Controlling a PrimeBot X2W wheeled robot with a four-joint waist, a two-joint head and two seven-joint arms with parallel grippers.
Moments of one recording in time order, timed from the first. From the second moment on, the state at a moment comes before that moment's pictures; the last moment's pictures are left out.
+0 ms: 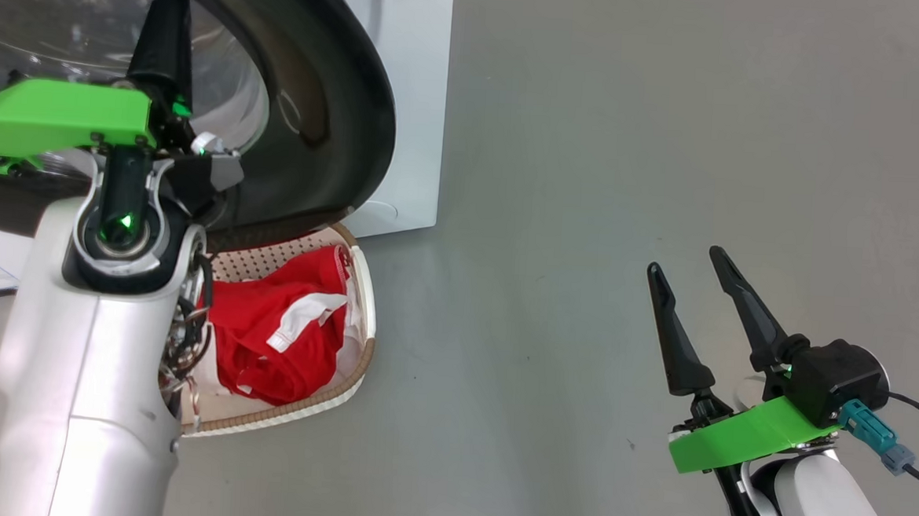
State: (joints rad) left arm -0.88 0.04 -0.06 0.45 -1.62 0.05 -0.06; right arm -0.22 -0.05 0.11 0.18 0.25 0.12 -0.26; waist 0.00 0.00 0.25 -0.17
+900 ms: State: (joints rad) left arm -0.39 0.13 -0.09 0.29 -1.53 -0.08 -0.05; right arm -0.15 -0.05 0.11 0.22 0.25 0.12 -0.26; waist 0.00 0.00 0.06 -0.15
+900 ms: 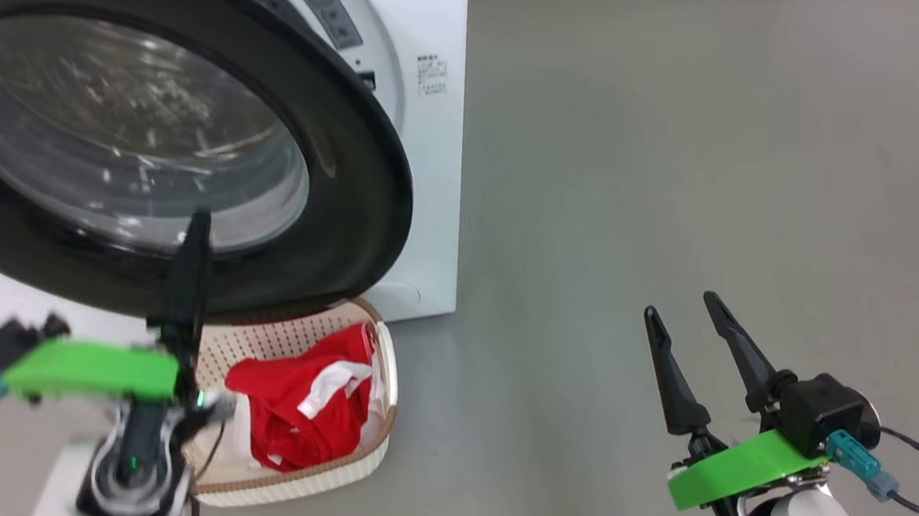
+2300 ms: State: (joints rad) left arm 0.18 0.07 0.11 0.04 -0.22 -0.12 -0.25; right arm -0.04 -0.05 0.10 0.20 0.25 0.12 -0.26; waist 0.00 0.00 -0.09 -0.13
